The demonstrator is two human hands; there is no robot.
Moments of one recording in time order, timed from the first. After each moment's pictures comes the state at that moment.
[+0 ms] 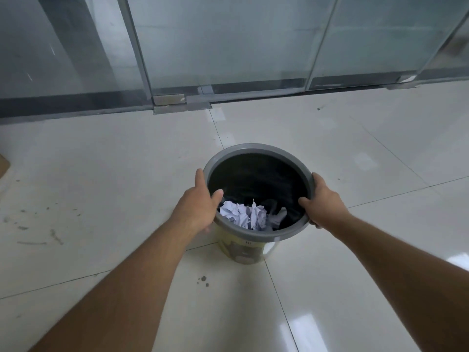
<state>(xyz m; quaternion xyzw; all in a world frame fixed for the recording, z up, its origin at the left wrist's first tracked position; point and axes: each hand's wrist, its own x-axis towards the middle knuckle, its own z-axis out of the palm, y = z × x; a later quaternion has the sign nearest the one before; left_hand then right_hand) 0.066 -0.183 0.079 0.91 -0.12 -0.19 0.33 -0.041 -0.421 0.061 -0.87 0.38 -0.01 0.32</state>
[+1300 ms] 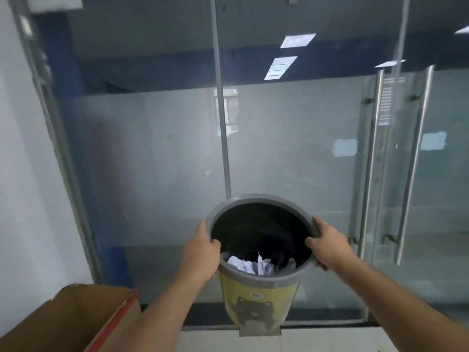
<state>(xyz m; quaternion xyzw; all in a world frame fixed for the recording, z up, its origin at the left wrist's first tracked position) 0.073 -0.084 1.058 0.87 -0.07 0.08 0.48 0.058 -0.352 1.041 -0.87 0.16 -0.18 0.42</state>
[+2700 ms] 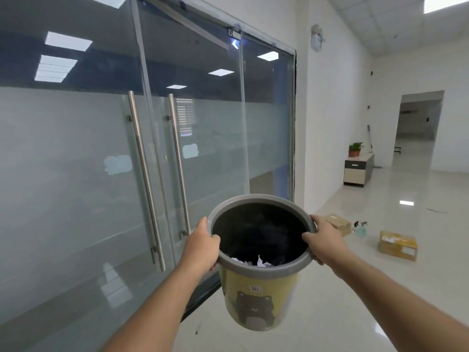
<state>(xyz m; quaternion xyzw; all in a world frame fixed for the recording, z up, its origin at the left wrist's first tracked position) -0.112 -0.569 1.058 0.79 -0.36 -0.11 0.48 -0.333 -0.702 1.055 -0.72 0.47 -0.37 0.35</state>
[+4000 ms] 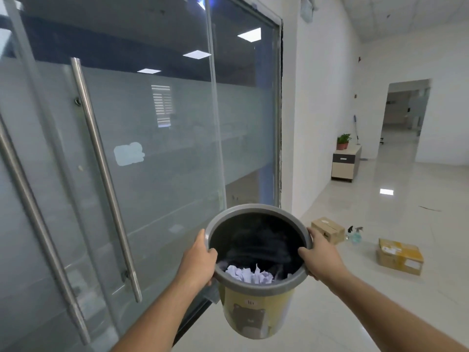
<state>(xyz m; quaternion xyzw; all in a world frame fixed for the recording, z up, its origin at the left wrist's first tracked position) 0.023 -1.041 1.002 0.79 -0.42 -0.16 0.41 -0.216 -1.159 0.994 -0.70 0.53 -0.34 0.33</state>
